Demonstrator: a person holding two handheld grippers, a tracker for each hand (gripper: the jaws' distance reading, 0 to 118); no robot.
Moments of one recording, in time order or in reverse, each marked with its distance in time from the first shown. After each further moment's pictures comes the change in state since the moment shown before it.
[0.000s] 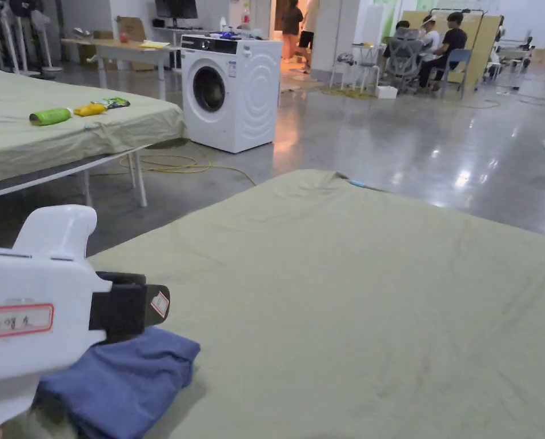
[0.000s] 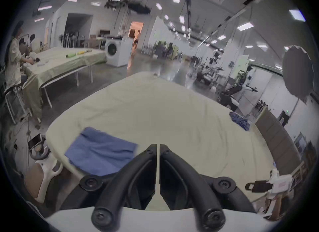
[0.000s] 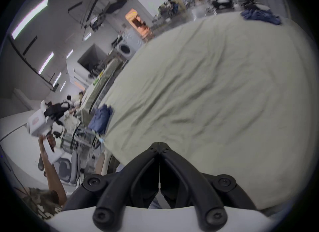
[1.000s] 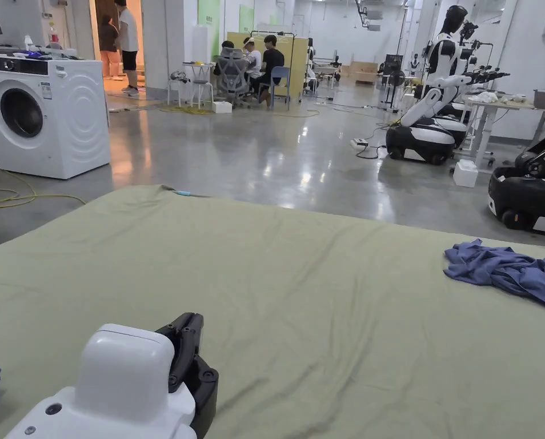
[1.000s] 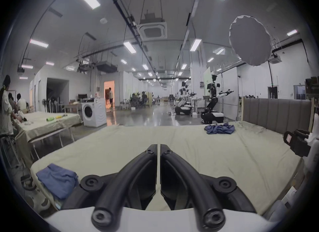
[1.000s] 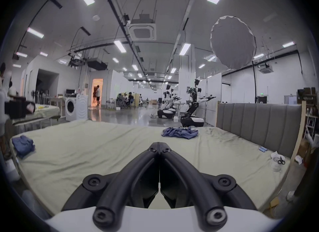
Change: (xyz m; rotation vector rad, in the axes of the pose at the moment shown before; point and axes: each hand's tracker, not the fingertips) left arm 0.219 -0.122 -0.004 0.418 -0.087 -0.323; right arm 0.030 -0.050 0.110 0.927 -0.671 0.411
